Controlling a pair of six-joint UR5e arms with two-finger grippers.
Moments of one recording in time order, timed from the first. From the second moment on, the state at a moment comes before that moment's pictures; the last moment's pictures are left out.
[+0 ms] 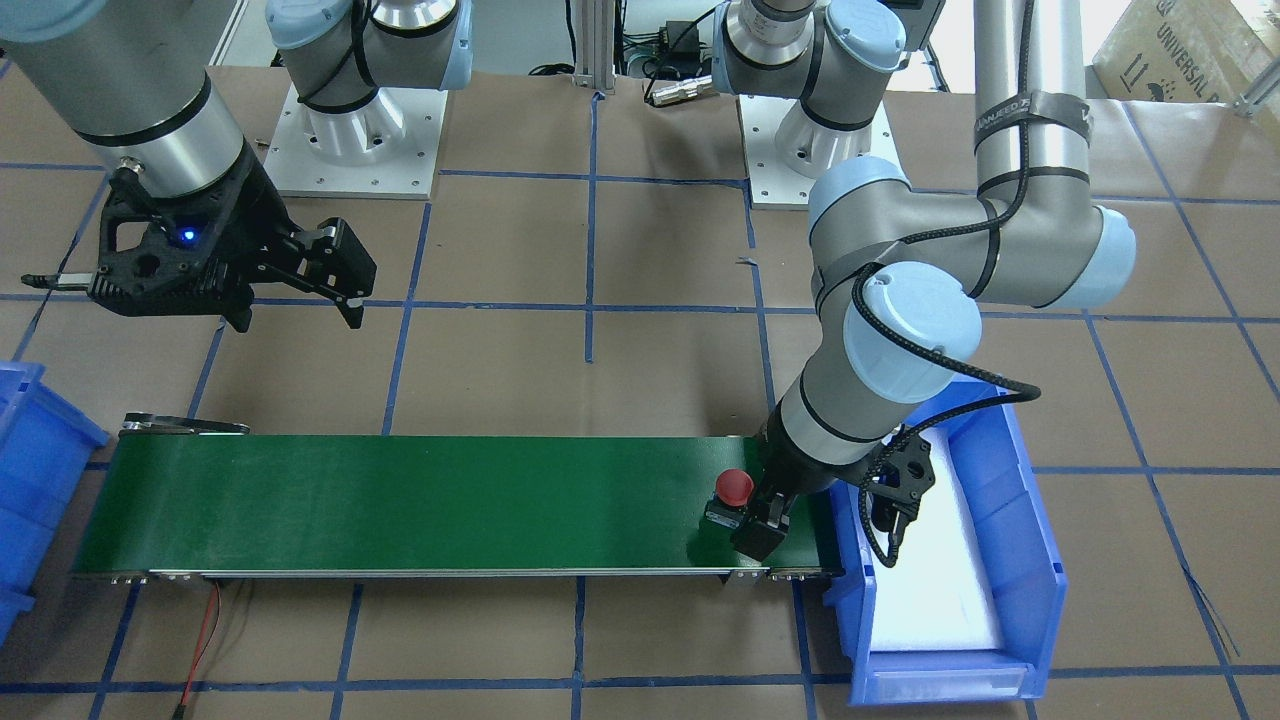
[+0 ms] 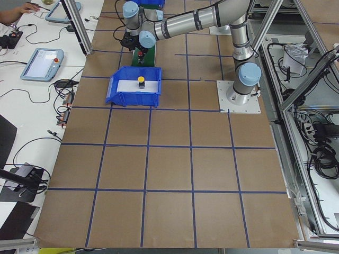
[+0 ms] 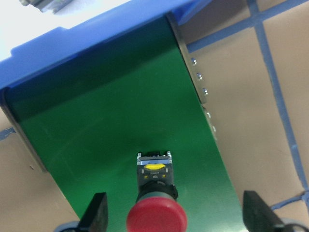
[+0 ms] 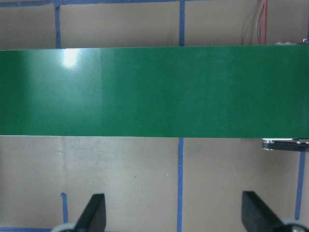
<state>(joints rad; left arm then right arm) -1.63 -2.00 -1.49 -1.16 1.45 -1.19 1.56 -1.47 1.52 -1.66 -1.50 -0.02</state>
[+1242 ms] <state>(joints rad) -1.36 -1.91 -1.56 -1.34 1.47 -0.16 1.57 -1.47 1.51 -1.65 -1.58 -0.03</state>
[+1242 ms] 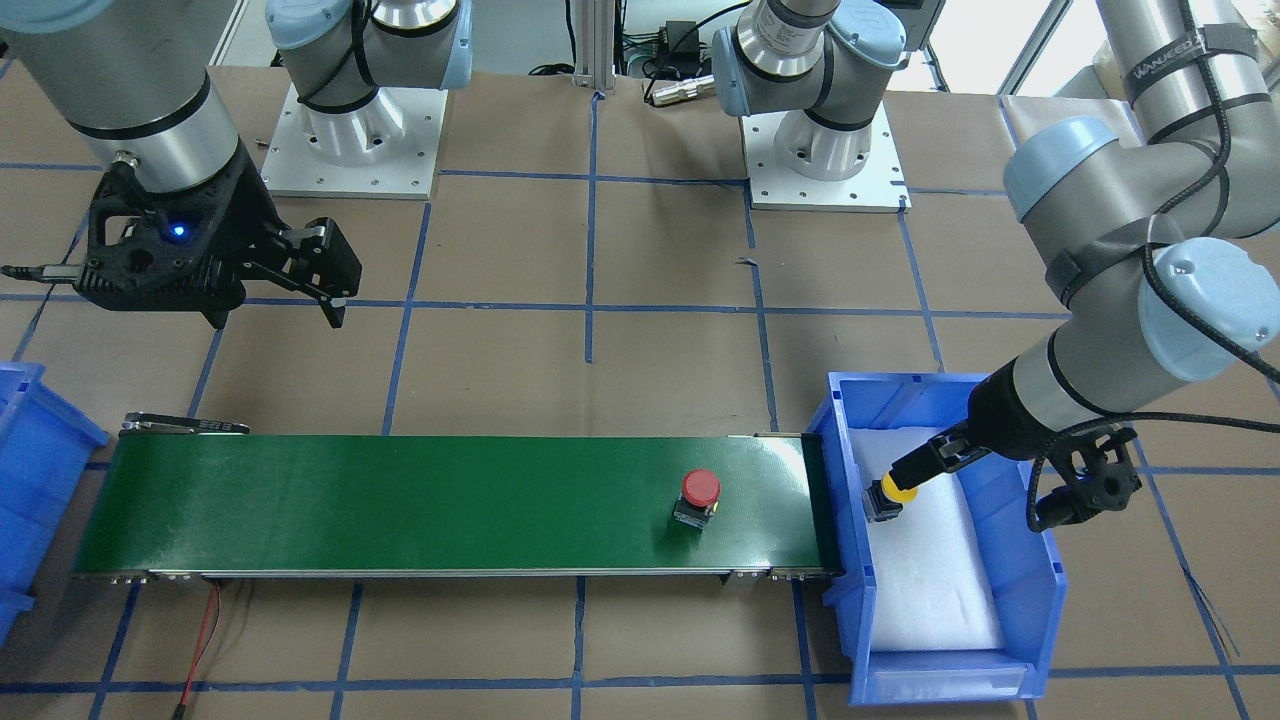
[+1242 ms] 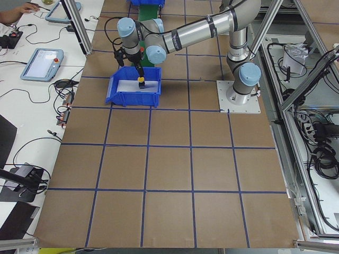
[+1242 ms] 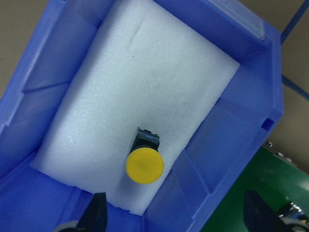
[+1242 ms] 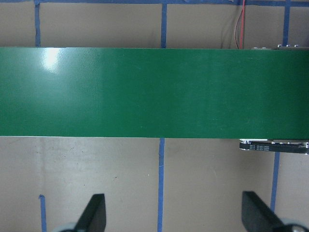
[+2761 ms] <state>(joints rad) -1.34 -1.99 -1.60 -1.26 1.49 0.08 1.57 -1.43 1.50 -1.62 -1.58 -0.01</state>
